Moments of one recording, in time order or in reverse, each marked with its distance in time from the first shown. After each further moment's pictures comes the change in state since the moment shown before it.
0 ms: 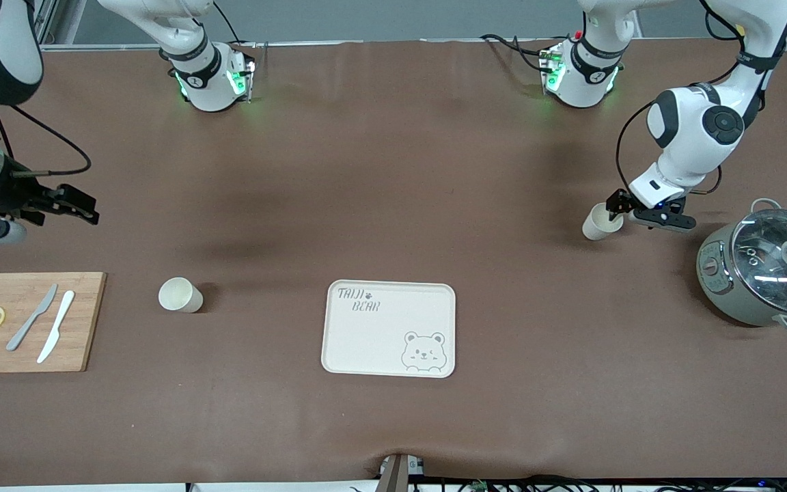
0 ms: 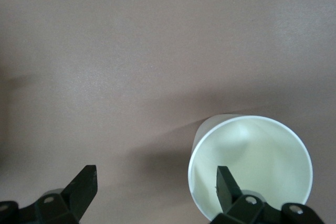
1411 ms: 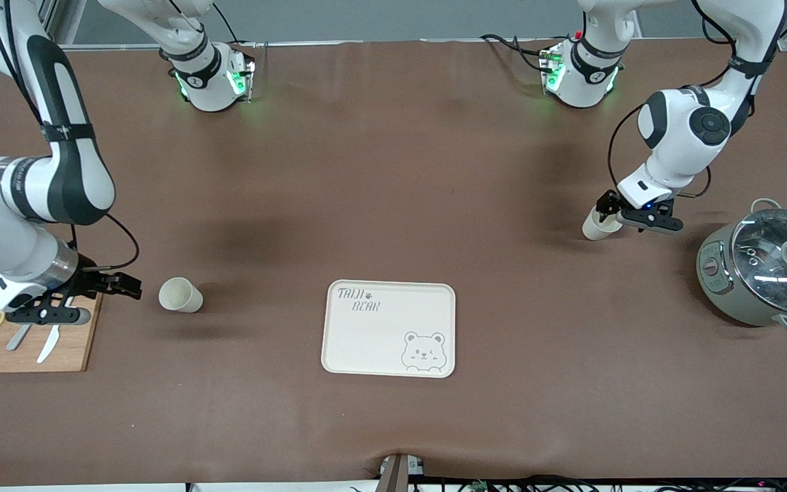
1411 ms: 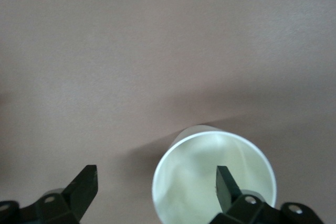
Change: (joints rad) left arm -0.009 0.009 -0.051 0.002 0.000 0.021 -0.018; right arm -0.009 0.312 -0.016 -0.068 -0.006 0.443 0.000
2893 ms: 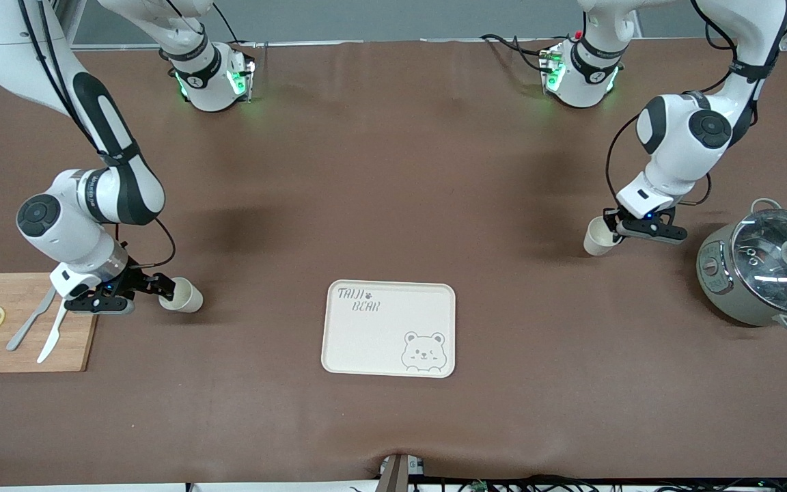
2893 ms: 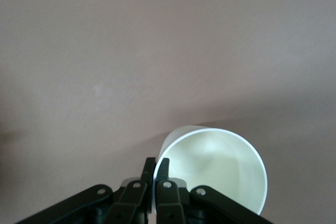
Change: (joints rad) left arm -0.008 0.006 -0.059 0.129 0.000 -0.069 -0.135; right arm 0.001 0.054 0.003 -0.269 0.000 0.439 0.000
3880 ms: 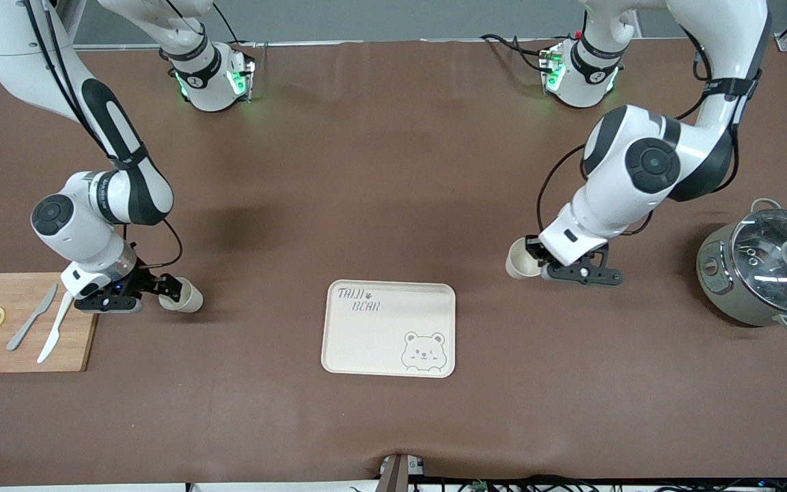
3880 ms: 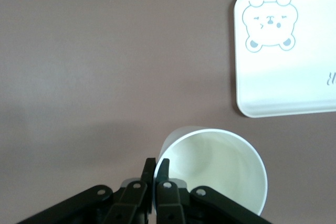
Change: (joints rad) left arm -0.215 0.235 -0.152 0.734 0.064 -0.626 -0.487; right arm 0.005 0.030 0.005 -0.014 0.000 0.064 0.000
